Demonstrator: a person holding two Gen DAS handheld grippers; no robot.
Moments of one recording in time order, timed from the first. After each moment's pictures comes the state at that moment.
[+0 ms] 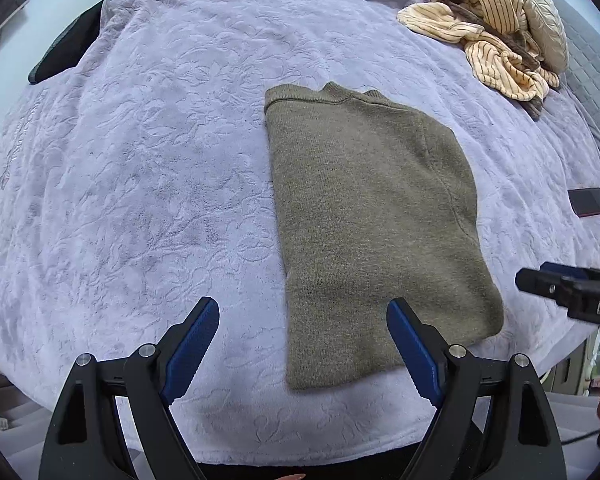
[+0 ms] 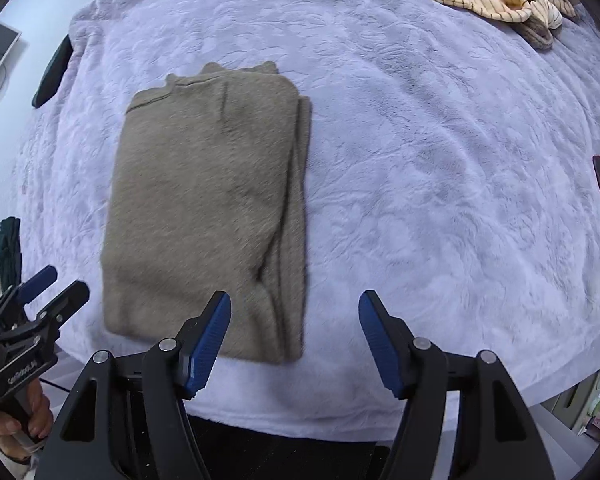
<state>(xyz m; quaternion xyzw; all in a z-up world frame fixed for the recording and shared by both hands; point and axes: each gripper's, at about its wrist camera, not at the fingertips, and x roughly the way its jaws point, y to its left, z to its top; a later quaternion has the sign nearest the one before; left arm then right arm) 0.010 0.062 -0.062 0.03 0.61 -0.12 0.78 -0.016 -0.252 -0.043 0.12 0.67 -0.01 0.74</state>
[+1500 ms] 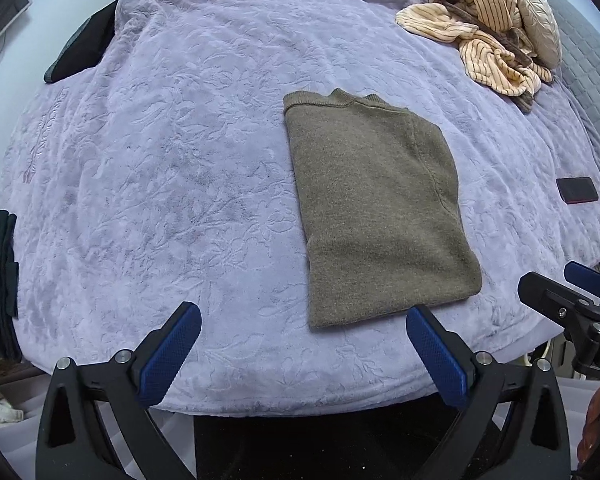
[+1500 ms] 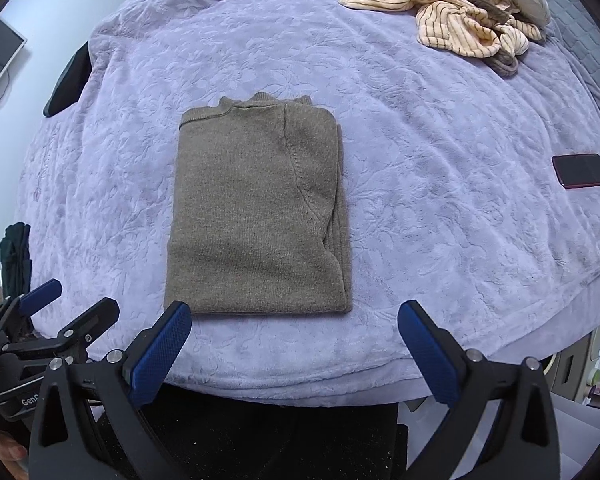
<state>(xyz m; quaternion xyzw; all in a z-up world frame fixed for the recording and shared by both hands) -0.015 0.086 -0.007 0.04 0.63 -0.12 0.77 -0.055 -0.179 0.028 0.10 0.63 -0.06 0.77</state>
